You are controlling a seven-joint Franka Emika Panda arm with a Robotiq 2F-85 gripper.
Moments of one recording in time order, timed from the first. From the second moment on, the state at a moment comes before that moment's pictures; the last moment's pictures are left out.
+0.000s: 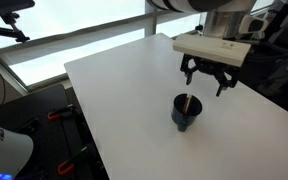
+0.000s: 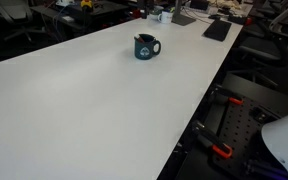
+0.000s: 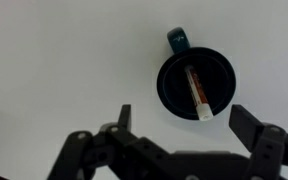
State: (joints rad) arm -0.17 0.36 -0.11 -1.96 -0.22 2.34 -0.40
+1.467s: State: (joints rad) arm -0.31 0.49 0.04 -1.84 0.10 2.24 -0.72
